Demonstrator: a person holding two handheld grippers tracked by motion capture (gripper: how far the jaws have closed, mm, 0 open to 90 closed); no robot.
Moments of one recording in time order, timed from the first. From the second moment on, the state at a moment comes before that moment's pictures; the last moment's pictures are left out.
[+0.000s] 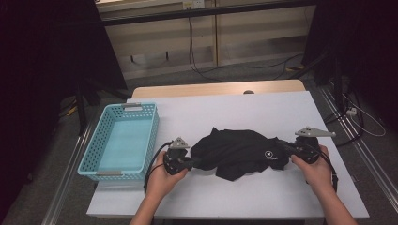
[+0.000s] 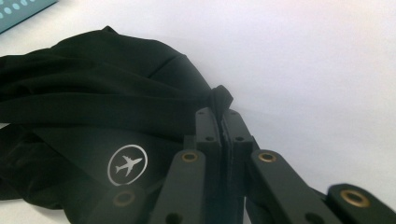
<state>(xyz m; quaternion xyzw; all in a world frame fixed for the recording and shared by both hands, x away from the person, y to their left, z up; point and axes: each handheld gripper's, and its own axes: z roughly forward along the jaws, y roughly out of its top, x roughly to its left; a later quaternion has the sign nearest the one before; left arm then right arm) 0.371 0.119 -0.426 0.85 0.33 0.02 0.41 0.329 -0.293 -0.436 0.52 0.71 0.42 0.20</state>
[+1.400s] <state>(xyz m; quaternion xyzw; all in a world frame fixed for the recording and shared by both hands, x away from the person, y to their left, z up) 0.446 0.124 -0.423 0.76 0.43 0.04 0.48 0.326 -0.309 -0.448 0.54 0.71 0.40 0.20</state>
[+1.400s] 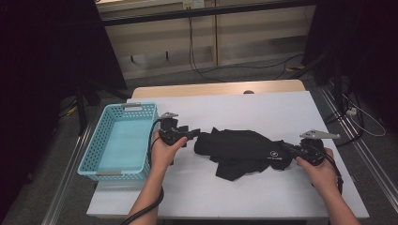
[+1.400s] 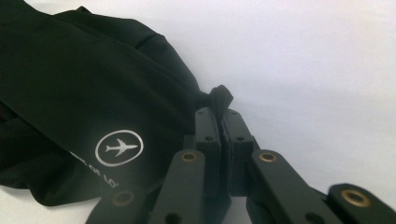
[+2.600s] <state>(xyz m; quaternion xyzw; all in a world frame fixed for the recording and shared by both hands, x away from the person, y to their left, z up) 0.426 0.117 -0.421 0.80 0.38 0.00 0.47 0.320 -0.304 -0.430 0.52 0.70 0.44 0.20</state>
